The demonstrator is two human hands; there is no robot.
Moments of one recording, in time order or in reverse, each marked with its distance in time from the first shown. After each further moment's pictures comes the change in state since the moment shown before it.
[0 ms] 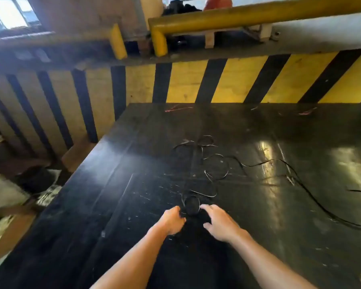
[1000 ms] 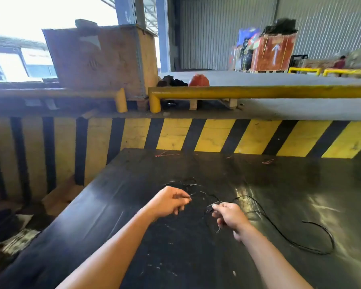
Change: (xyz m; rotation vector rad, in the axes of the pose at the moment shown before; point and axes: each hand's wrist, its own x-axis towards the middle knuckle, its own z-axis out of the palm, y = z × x) left_hand -0.134 0.101 -0.121 -0.306 0.152 0.634; right_hand -0.105 -0.054 -0.122 0.921 0.409 0.098
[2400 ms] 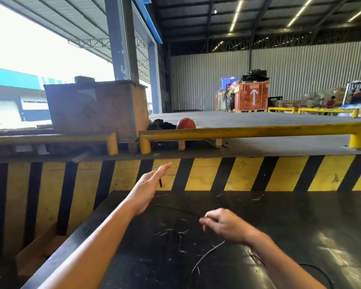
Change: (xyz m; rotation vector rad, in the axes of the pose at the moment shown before) left_hand 0.012 0.125 -0.075 -0.413 0.225 0.203; right_hand -0.022 -0.113 -0.049 -0.824 -0.231 -0.666
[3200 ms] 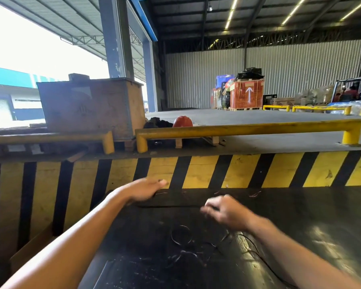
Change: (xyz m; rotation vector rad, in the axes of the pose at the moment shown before) left_hand 0.025 -0.003 -0.030 0.903 -0.308 -0.166; right_hand -0.001 -0.017 -0.021 -0.147 0.041 -0.056
